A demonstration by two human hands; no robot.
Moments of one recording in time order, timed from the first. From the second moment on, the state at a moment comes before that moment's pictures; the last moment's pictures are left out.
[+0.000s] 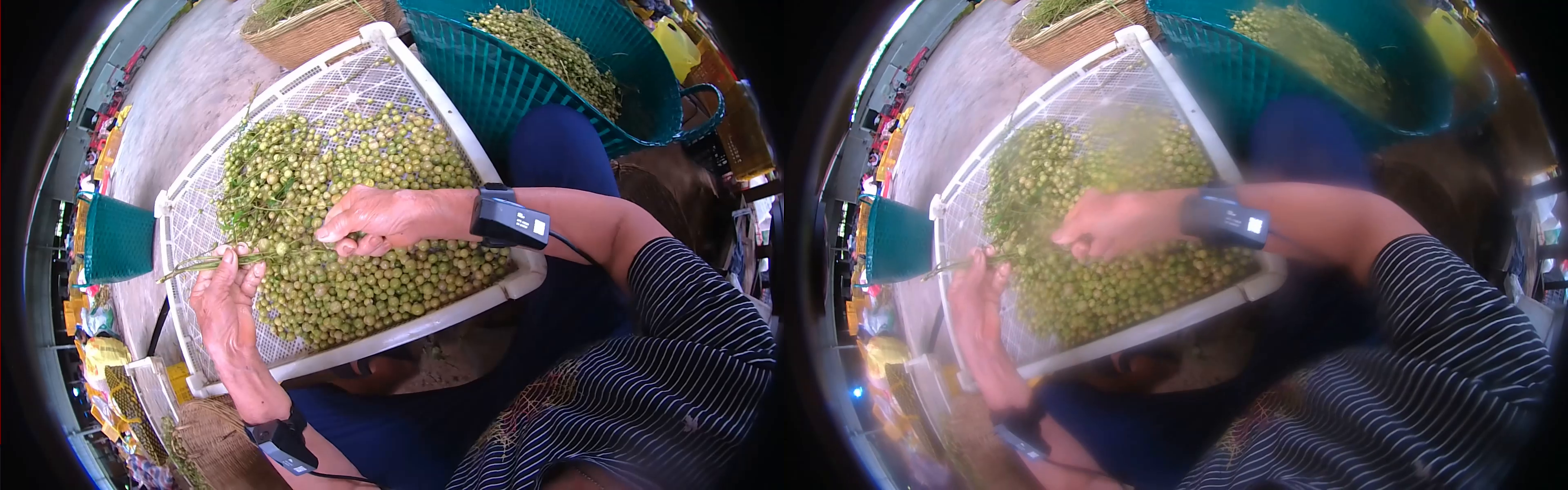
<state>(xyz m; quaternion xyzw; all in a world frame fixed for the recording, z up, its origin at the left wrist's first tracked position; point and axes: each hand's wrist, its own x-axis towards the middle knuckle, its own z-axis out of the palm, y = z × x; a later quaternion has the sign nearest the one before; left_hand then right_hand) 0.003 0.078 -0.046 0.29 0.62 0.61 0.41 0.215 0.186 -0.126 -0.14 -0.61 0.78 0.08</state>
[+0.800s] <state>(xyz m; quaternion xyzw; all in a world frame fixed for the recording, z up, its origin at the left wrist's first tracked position) 0.027 0.078 -0.029 0.28 0.59 0.71 0.25 0.196 0.173 -0.118 -0.13 -0.74 0.58 0.32</state>
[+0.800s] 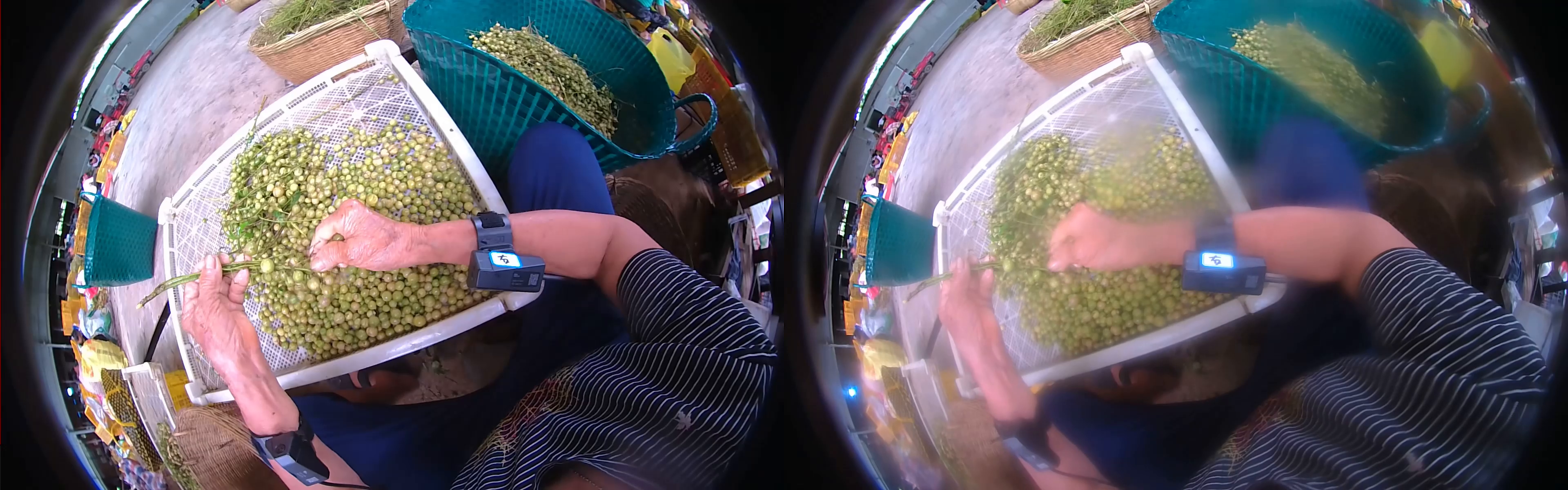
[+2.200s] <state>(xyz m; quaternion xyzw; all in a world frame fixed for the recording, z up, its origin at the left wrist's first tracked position) 0.027 0.087 -0.047 0.27 0.67 0.67 0.15 0.203 0.161 -0.127 -0.13 -0.88 0.28 0.37</state>
